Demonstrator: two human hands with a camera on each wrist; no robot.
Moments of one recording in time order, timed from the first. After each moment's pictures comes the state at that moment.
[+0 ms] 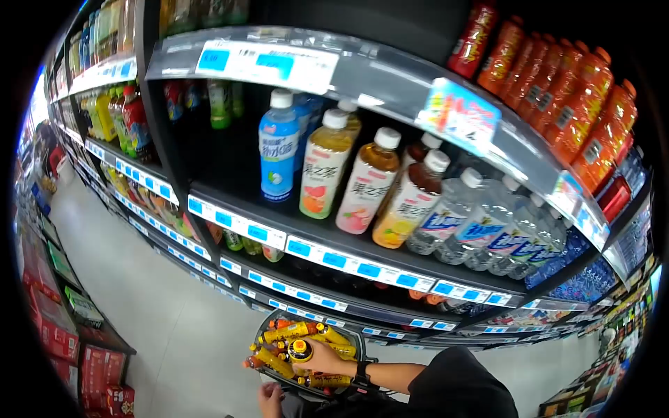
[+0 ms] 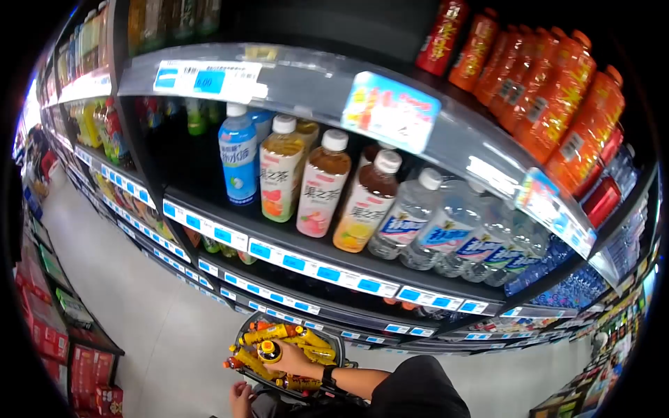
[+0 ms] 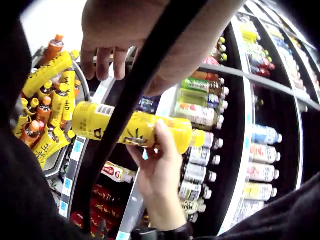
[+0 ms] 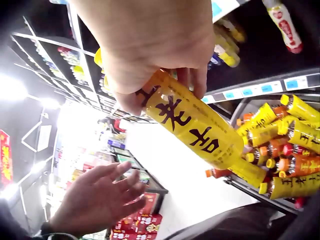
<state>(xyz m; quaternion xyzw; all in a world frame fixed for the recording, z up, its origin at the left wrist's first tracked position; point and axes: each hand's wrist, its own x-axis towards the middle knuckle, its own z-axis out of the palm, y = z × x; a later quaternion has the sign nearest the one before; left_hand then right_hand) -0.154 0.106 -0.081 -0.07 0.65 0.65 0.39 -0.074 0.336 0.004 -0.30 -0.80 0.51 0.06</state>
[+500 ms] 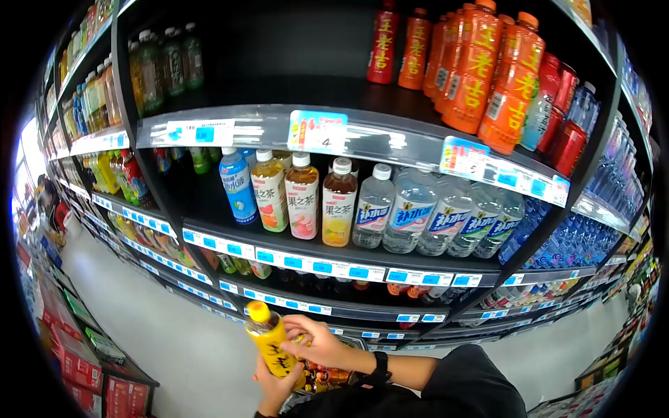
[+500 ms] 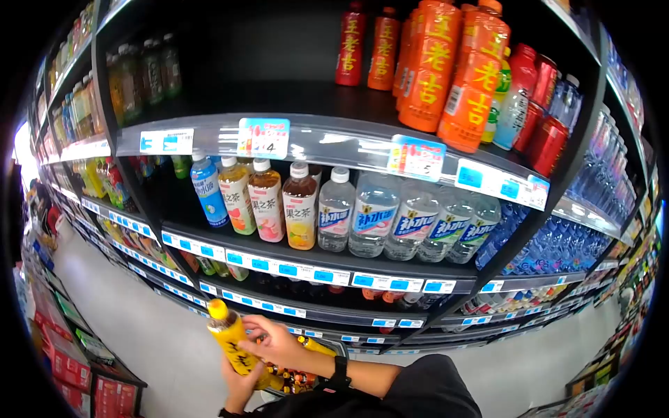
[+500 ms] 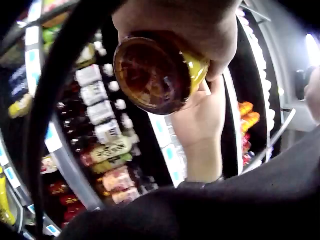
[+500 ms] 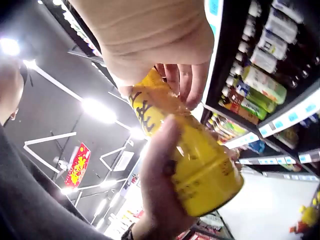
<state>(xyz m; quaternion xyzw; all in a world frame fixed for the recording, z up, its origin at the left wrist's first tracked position) -0.131 0.203 0.153 0.37 0.54 0.72 0.22 -0.035 0.336 0.207 -0.16 -0.68 0.69 0.20</state>
